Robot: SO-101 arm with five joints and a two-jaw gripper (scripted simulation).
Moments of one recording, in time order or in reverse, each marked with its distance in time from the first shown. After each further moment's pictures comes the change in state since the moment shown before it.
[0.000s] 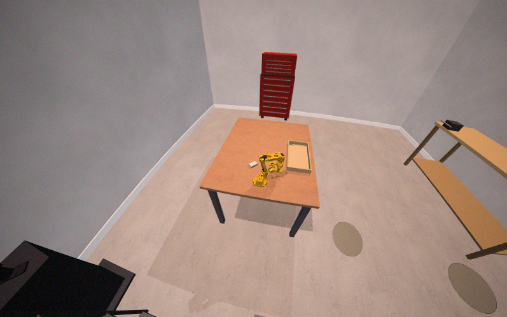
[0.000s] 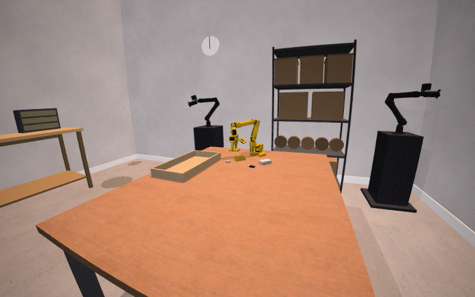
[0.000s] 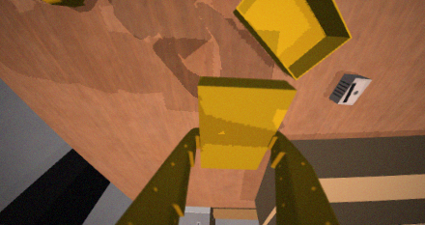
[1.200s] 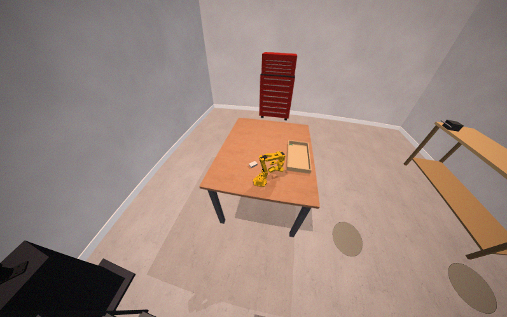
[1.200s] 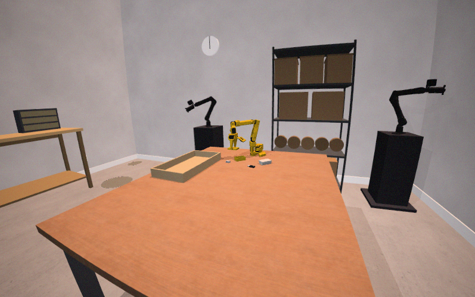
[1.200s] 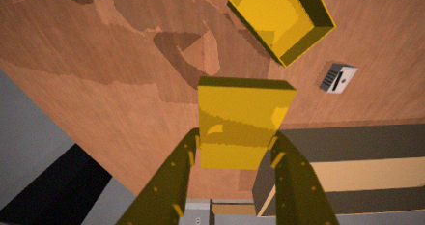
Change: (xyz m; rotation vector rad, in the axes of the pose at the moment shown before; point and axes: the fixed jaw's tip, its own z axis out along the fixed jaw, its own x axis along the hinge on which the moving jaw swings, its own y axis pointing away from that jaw) arm 0.004 -0.003 -0.011 0.013 0.017 0.000
